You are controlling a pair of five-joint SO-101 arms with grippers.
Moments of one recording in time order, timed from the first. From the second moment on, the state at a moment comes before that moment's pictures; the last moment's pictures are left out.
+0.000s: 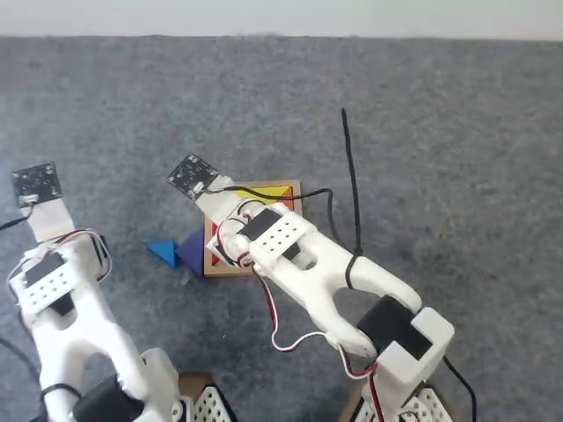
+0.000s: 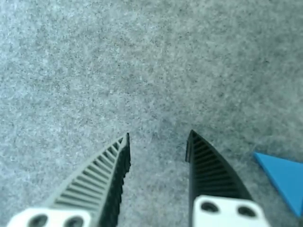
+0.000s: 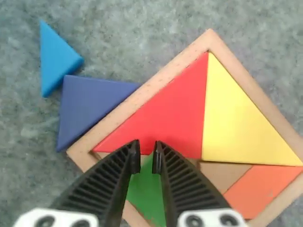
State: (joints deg) left arm -44.5 -25.5 60.0 38.5 -11.6; right arm -49.8 11.4 20.3 38.6 7.3
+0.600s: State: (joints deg) left arm -44.5 -25.5 60.0 38.5 -11.6; right arm -41.3 12.7 20.4 38.9 6.2
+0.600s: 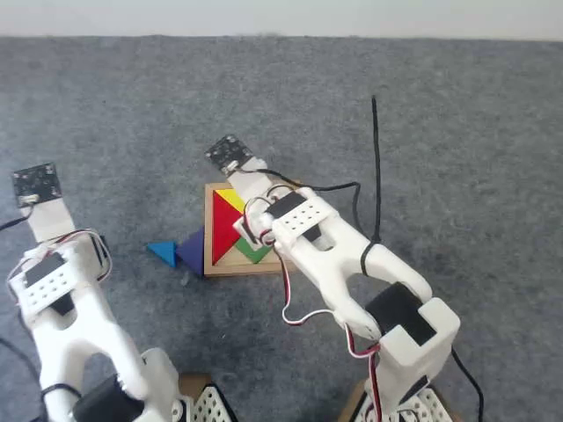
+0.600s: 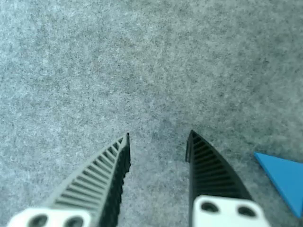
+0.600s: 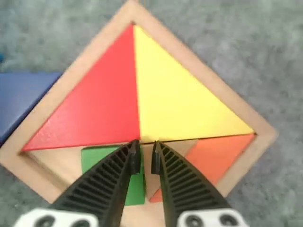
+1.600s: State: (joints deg) left arm -14.5 -24.9 41.6 77.5 -19.3; right arm -2.7 -48.0 70.7 52.6 15.1
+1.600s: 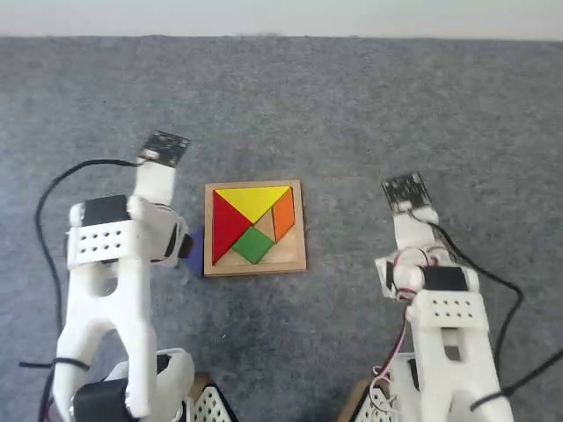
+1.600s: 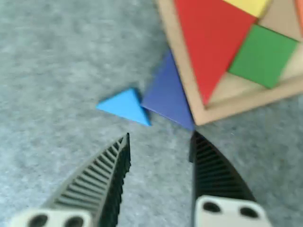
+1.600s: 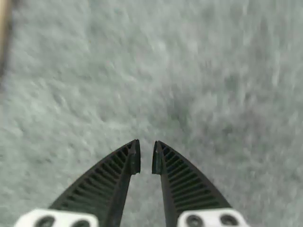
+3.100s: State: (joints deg) left arm -19.8 21.8 15.5 81.5 21.8; right arm -2.5 -49.8 75.6 49.9 16.0
